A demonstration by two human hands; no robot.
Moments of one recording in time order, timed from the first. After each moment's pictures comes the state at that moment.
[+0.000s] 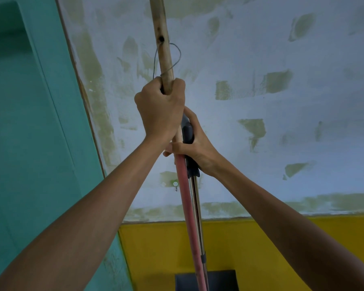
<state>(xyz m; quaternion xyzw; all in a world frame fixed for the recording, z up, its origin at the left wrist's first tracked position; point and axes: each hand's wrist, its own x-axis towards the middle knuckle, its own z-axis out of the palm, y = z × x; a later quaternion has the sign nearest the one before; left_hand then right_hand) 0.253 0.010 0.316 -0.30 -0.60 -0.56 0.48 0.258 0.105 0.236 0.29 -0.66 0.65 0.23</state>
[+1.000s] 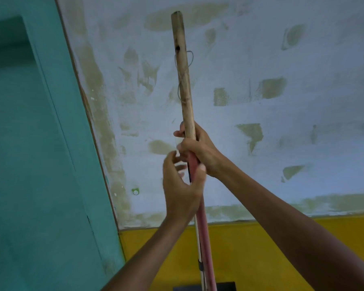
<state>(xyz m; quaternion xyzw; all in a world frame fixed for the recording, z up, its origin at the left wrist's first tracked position) 0.273 0.011 0.168 -0.32 -0.64 -0.64 0.29 0.265 0.106 0.244 0.24 -0.66 0.67 0.24</state>
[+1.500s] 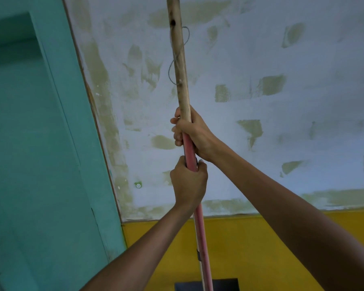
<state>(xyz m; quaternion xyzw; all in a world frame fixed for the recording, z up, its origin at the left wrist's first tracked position) 0.279 0.021 0.172 -0.22 -0.71 -0.63 0.22 0.276 0.086 0.267 0.23 -0.65 0.68 0.23</state>
